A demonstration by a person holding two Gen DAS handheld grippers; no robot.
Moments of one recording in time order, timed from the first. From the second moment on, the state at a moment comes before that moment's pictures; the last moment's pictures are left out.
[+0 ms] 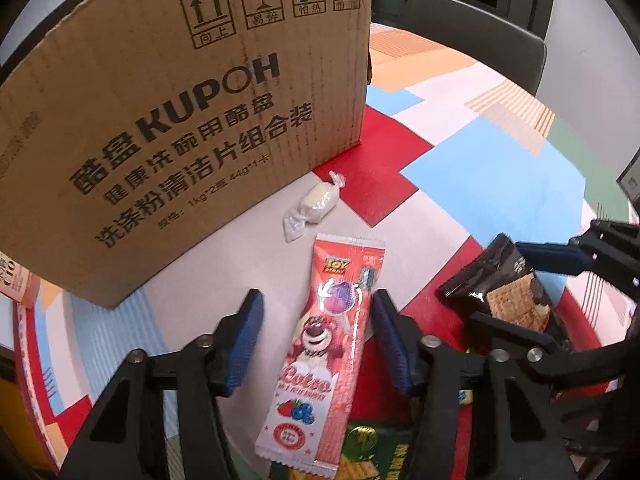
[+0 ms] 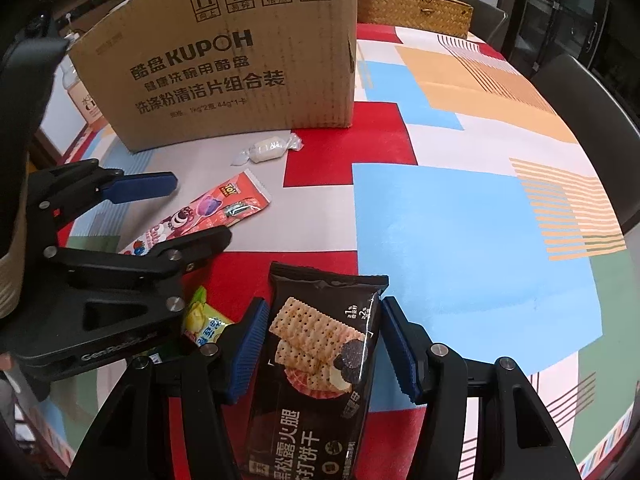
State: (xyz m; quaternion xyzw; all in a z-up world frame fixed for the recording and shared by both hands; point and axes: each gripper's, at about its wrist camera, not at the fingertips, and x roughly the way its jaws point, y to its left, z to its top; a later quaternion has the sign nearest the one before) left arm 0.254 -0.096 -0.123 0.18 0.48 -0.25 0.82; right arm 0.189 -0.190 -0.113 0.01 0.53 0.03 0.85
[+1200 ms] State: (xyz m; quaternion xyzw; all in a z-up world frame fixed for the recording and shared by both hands) left arm 0.209 -0.073 -0.048 0.10 0.41 -0.24 0.87; right arm 0.173 -0.202 -0.053 0.02 0.45 0.05 0.89
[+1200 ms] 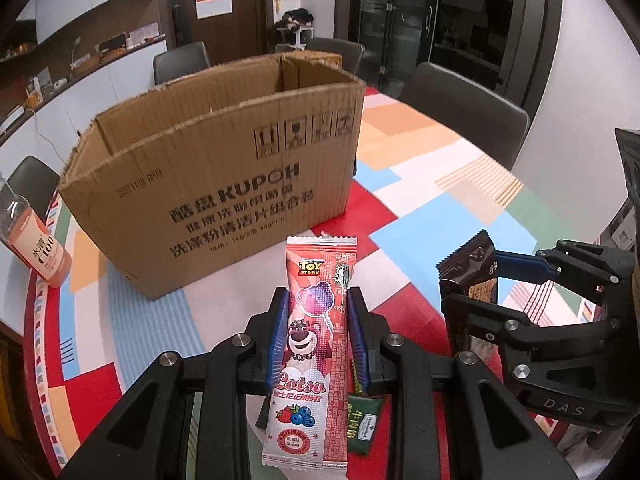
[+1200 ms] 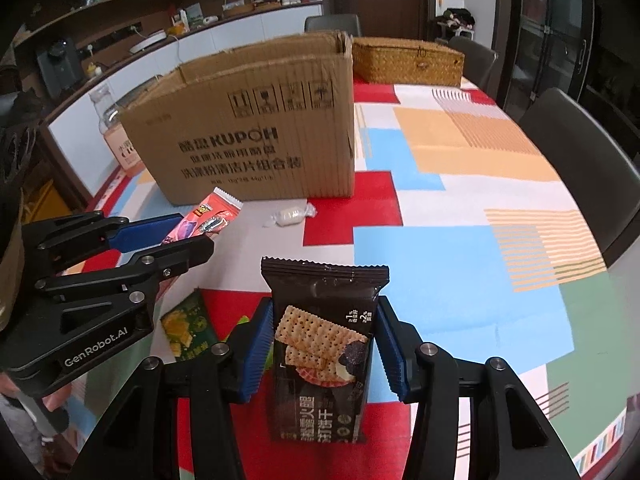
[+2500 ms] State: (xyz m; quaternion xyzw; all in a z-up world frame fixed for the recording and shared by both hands) left arm 0.257 -0.020 0.079 0.05 0.29 -0.17 0.94; right arm 0.251 -0.170 0.077 0.00 0.30 0.11 0.95
